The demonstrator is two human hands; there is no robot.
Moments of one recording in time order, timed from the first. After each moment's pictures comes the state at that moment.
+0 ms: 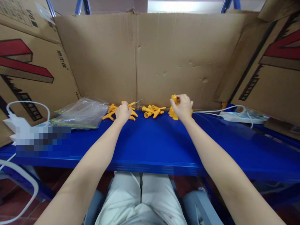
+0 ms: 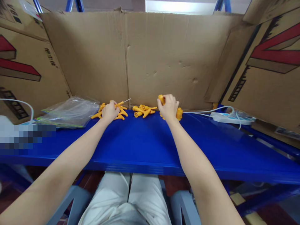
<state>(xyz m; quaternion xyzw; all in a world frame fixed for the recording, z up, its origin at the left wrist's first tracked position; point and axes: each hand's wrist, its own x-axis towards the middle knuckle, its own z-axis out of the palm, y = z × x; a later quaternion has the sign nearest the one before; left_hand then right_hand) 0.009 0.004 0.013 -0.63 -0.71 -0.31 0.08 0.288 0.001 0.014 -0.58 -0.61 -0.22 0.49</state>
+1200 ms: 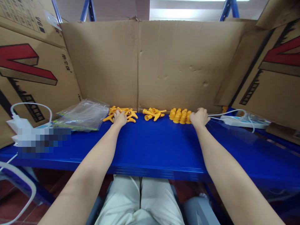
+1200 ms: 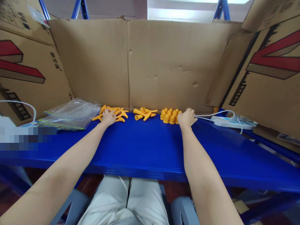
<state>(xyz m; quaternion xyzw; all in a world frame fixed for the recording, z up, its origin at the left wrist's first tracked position) -0.022 0.034 -0.025 -0.62 -0.74 -0.25 0.05 0.359 0.009 -0.016 -0.78 -0.41 -0.12 0.45</state>
